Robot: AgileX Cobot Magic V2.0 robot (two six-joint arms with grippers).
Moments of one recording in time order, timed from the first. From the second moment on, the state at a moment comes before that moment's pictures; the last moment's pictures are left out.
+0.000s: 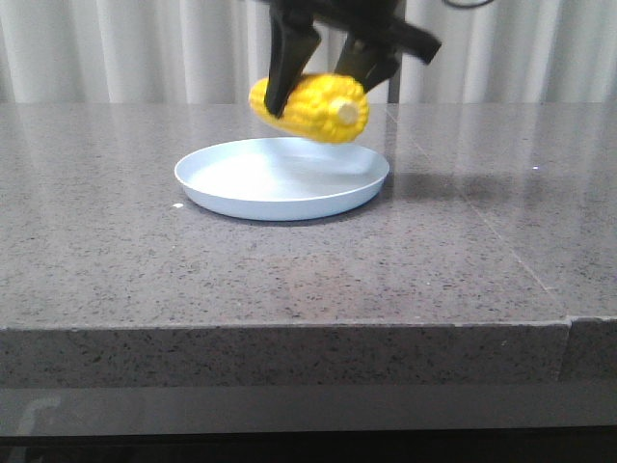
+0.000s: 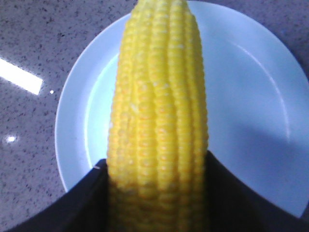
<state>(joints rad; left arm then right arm) -0.52 0.64 -0.90 0.00 0.93 0.05 0.48 1.92 -1.75 0.31 0.95 0.07</state>
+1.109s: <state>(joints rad) -0.52 0.64 -0.90 0.00 0.93 0.05 0.49 1.46 -1.52 0.08 1.00 0.04</state>
